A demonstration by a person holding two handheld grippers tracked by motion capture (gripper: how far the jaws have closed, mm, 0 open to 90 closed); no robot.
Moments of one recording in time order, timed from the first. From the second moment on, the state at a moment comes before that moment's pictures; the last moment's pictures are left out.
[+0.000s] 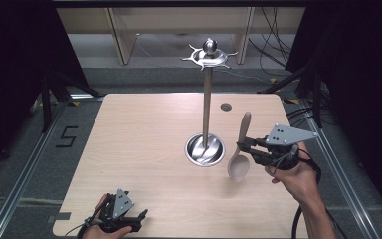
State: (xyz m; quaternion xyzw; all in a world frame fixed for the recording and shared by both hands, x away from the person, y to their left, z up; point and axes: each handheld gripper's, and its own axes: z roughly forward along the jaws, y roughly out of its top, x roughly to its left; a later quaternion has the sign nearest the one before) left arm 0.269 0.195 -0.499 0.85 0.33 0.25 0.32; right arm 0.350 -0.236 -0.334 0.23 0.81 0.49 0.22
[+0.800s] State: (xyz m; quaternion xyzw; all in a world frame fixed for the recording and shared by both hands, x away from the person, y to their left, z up) left arm 0.270 0.191 -0.496 0.86 0.33 0.24 0.32; right arm 0.361 -0.229 -0.329 0.22 0.80 0.50 0.23
